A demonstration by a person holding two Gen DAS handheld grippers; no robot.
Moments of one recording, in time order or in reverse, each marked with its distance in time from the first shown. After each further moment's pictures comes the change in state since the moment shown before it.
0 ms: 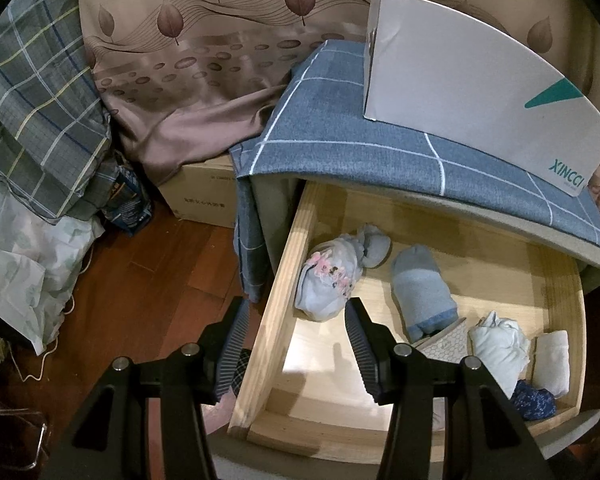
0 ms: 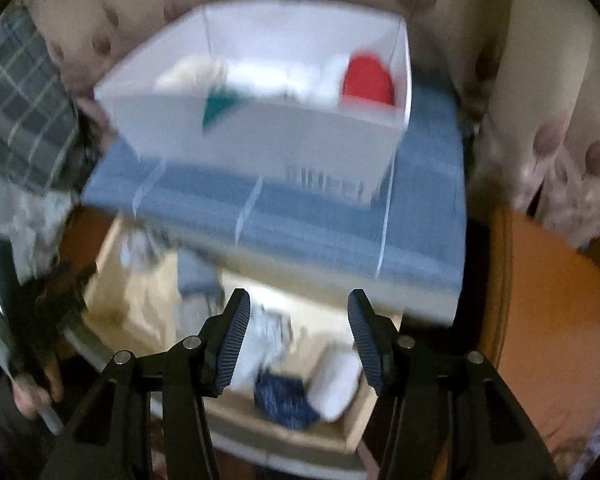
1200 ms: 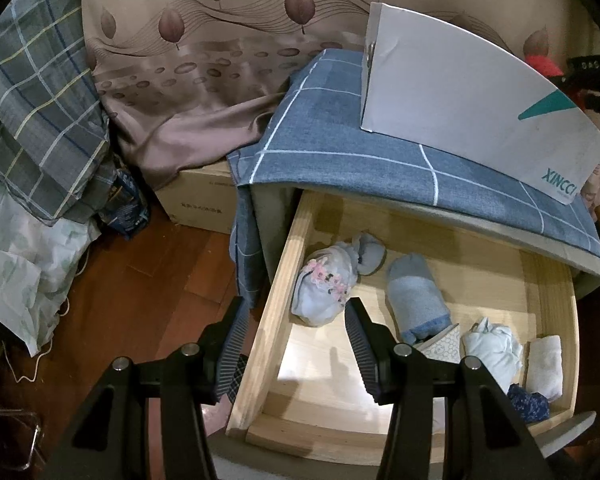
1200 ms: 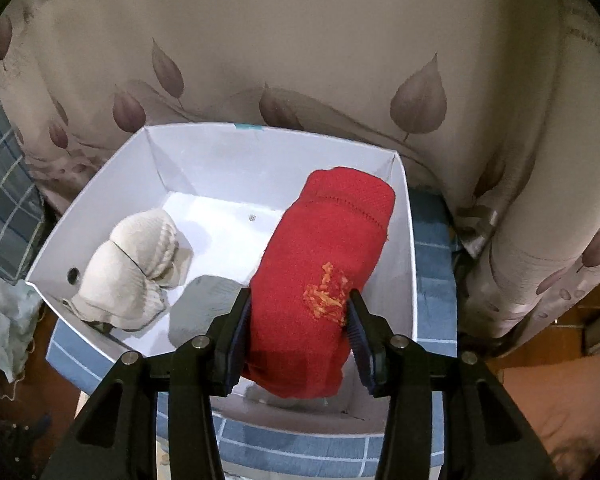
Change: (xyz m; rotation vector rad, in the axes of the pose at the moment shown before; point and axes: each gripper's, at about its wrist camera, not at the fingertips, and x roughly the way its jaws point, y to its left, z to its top) left arm -0.004 0.003 0.002 -0.011 -0.029 -0.022; right arm 0.018 -0.009 0.144 0.058 -0.291 -0.093
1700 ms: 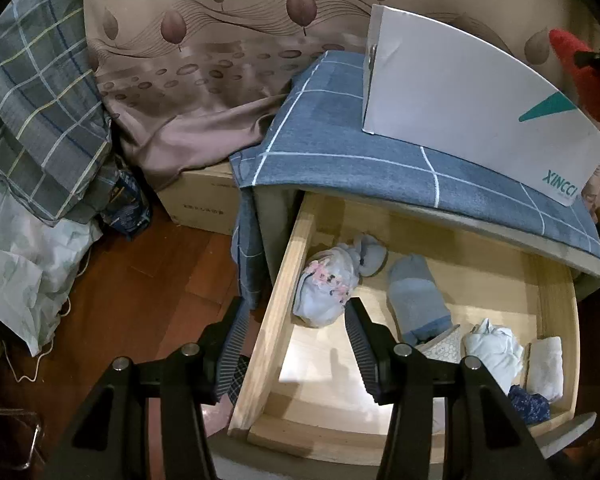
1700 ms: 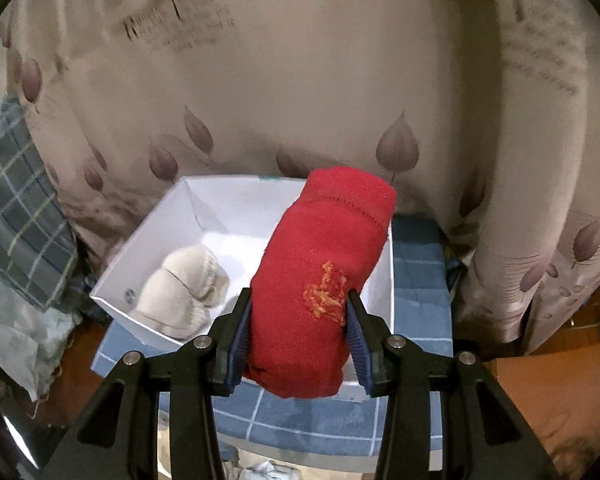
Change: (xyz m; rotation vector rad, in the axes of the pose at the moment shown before) left arm 0.000 -0.003 0.000 -0.001 -0.004 0.009; right arm -0.066 -0.006 -0.005 0.050 -0.130 0.078
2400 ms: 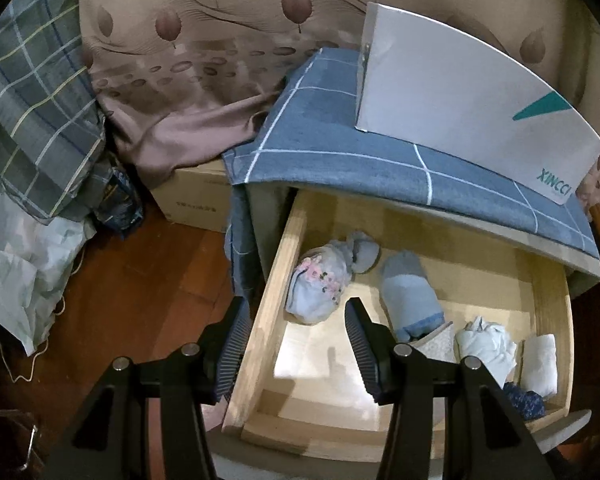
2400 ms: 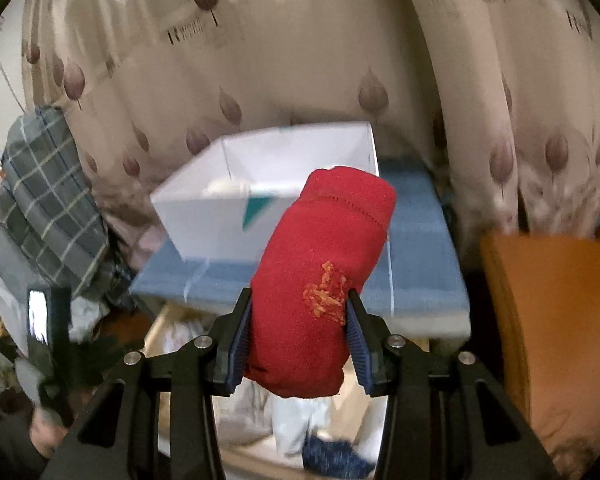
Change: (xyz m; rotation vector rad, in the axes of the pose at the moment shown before) left arm 0.001 0.000 0.001 -0.006 0.009 -0.025; right arm -0.096 0.005 -0.149 0.076 -0.132 0.071
